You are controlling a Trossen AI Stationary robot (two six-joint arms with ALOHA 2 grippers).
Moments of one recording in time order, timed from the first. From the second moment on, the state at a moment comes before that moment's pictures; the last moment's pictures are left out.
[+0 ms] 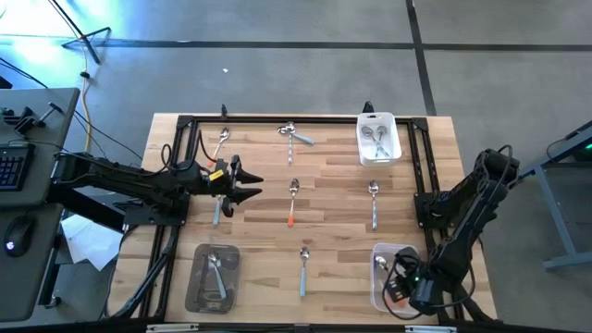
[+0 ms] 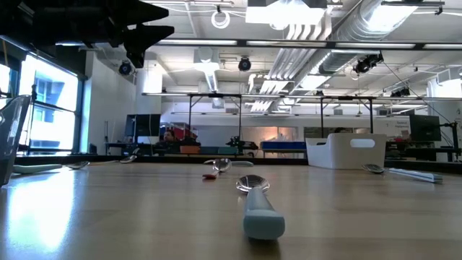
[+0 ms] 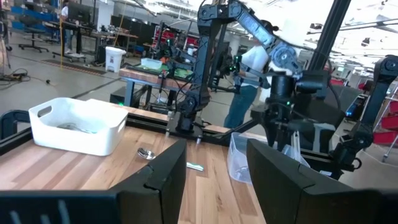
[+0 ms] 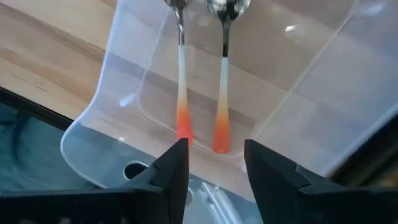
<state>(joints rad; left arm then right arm) 0.01 0.93 0.27 0.74 0.02 -0.23 1.05 1.47 1.00 -0.83 0.03 2.21</state>
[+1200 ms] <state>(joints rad) -0.06 0.93 0.27 0.31 -0.11 -0.14 0.17 1.39 0.97 -0.52 0.42 0.66</state>
